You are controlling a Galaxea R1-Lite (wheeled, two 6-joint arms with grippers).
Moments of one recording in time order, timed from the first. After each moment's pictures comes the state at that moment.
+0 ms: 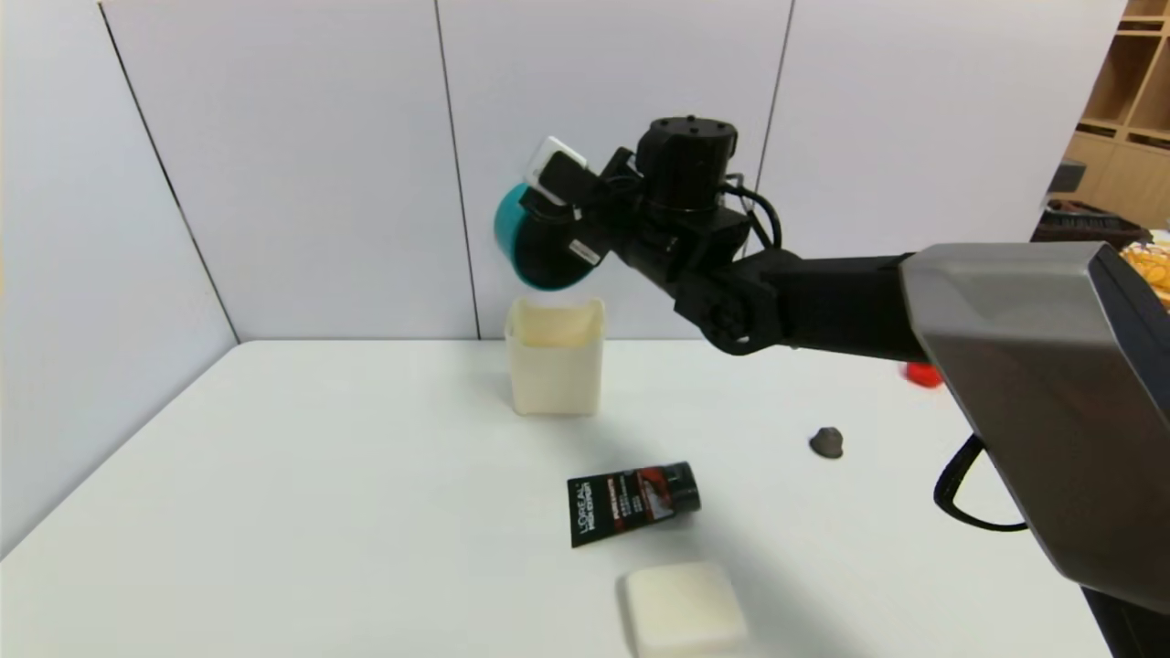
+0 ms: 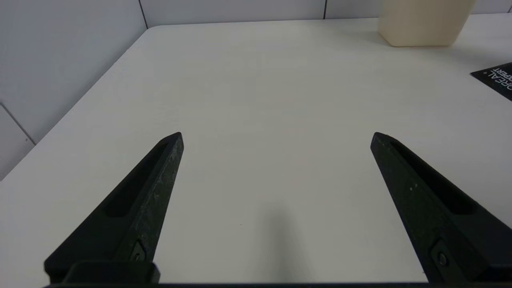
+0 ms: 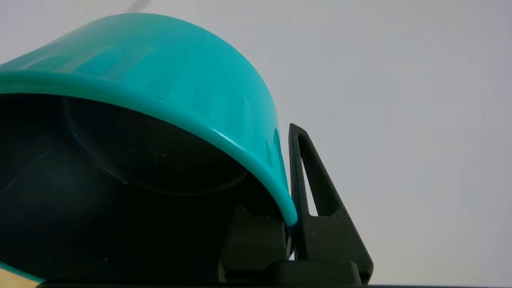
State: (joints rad) left arm 0.01 0.00 0.00 0.00 -0.01 0.01; right arm 0.63 2.32 -1.97 -0.49 -0.14 -0.93
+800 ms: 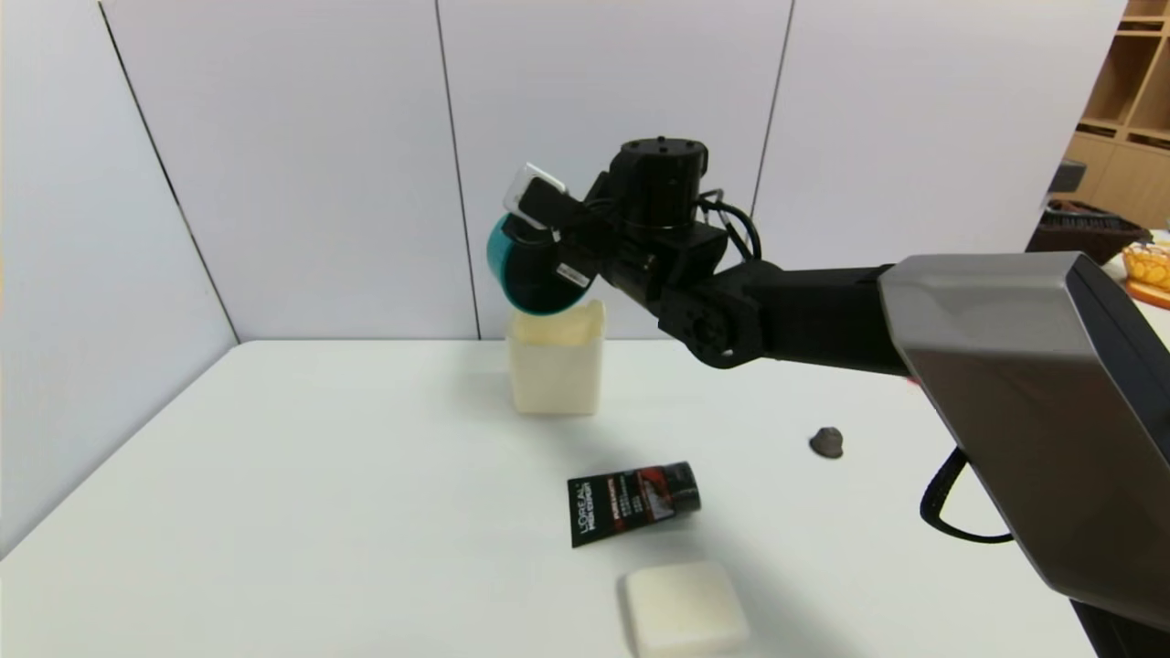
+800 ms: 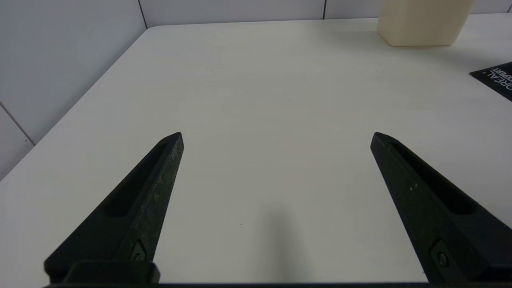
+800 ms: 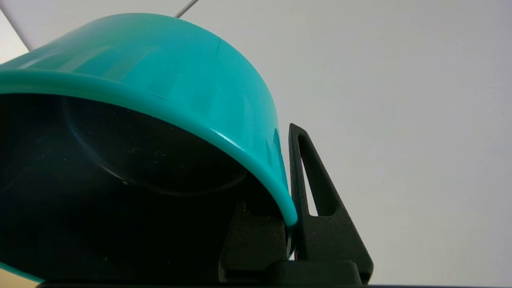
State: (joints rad) left arm 0.01 0.00 0.00 0.00 -0.01 0.01; right arm 0.66 2.34 -1.96 -0.42 -0.20 -0.94
